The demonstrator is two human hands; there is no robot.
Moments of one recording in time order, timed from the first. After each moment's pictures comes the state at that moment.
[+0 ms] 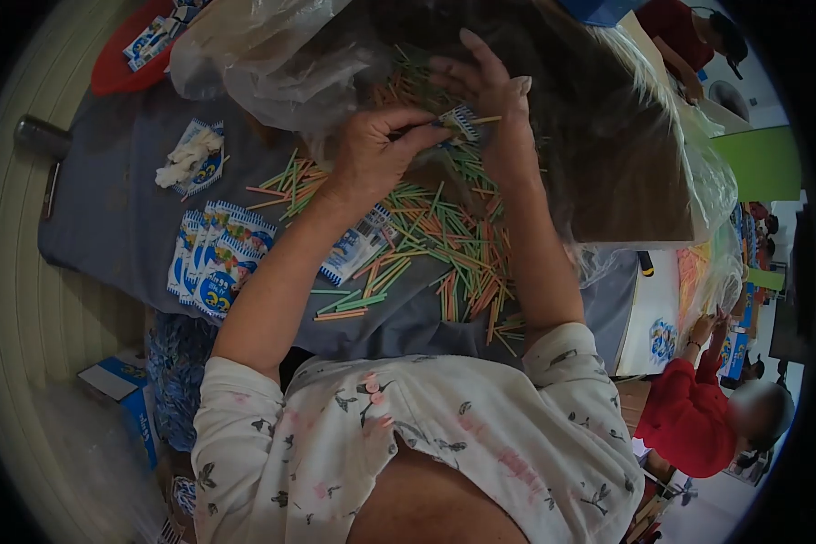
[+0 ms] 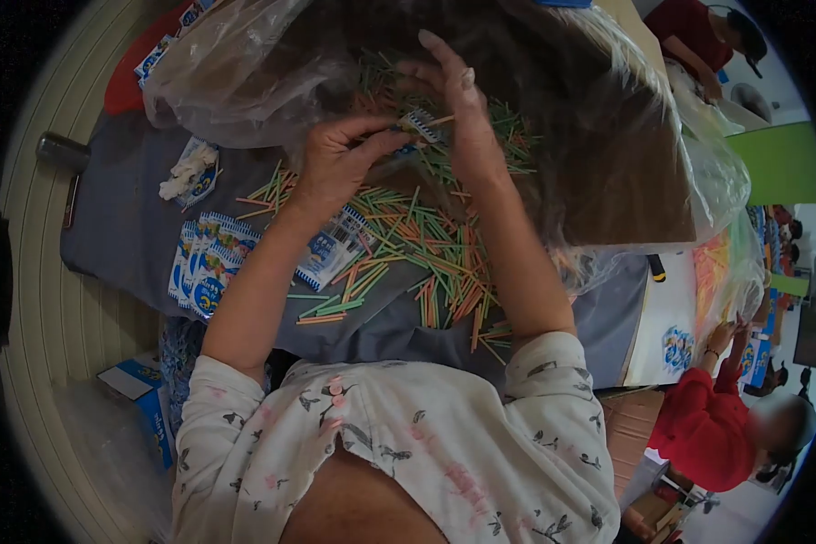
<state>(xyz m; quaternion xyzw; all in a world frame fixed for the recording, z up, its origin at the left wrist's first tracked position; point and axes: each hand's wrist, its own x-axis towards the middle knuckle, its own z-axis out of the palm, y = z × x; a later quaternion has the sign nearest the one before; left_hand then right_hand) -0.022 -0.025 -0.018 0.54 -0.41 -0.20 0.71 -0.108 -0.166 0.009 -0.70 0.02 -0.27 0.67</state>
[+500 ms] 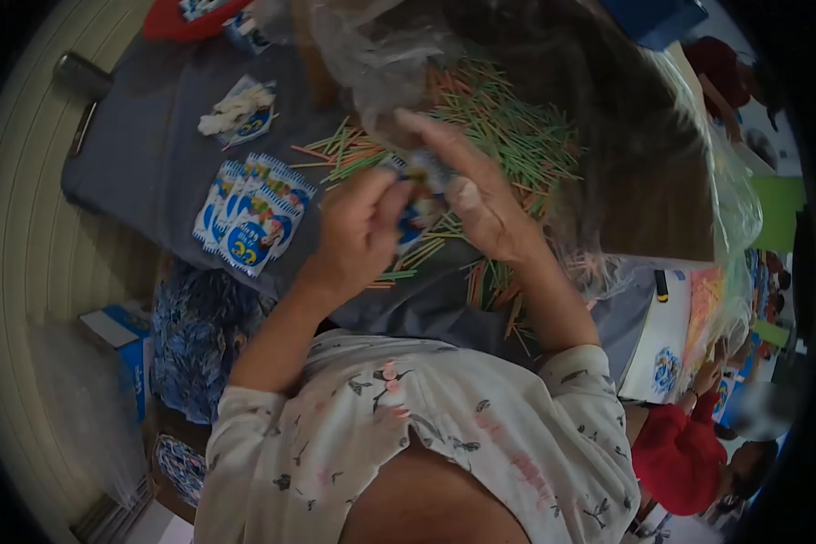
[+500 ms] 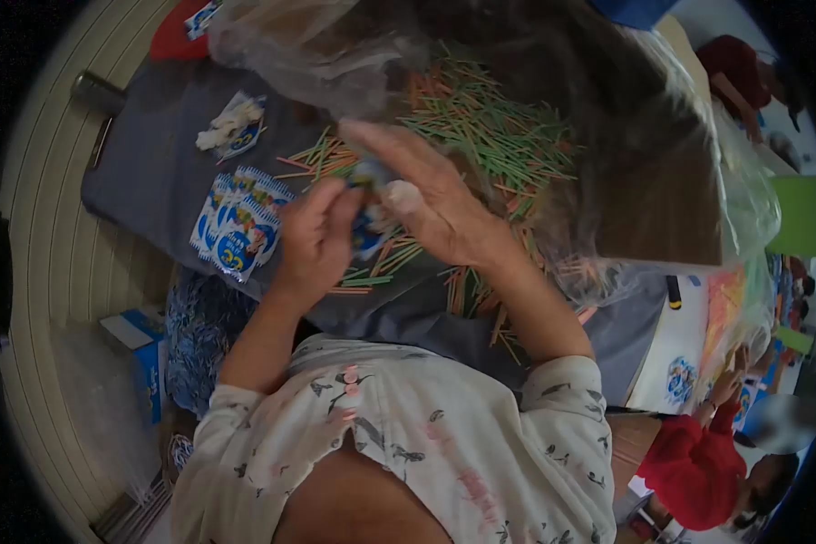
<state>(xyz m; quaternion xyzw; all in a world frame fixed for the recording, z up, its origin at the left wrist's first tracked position) -0.075 0.086 -0.011 0.68 -0.39 0.00 0.62 -0.140 -0.091 0.020 -0.82 -0.12 -0.20 0.52</state>
